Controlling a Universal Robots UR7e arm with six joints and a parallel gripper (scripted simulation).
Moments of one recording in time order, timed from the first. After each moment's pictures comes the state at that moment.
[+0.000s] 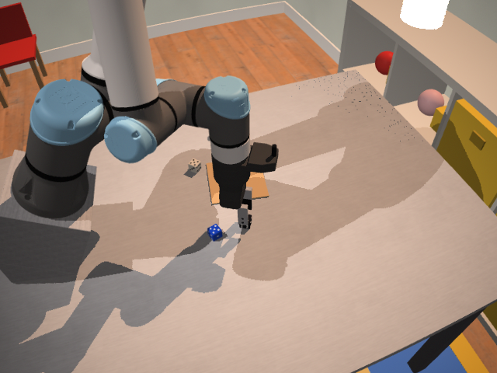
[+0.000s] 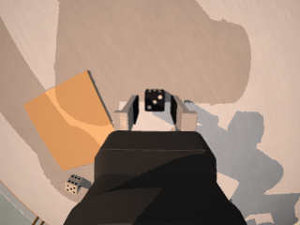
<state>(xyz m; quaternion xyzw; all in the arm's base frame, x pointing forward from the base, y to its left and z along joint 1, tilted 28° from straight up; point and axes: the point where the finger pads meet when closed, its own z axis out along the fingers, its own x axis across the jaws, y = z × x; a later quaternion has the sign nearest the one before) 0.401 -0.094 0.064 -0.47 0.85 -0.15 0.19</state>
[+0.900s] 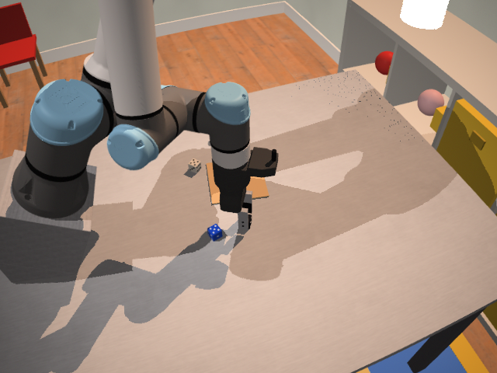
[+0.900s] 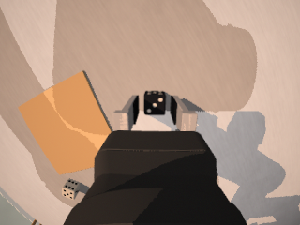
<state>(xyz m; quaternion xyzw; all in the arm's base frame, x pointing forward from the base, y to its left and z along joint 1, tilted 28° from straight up) 0.407 -0.095 0.053 -0.47 0.85 -0.15 0.19</state>
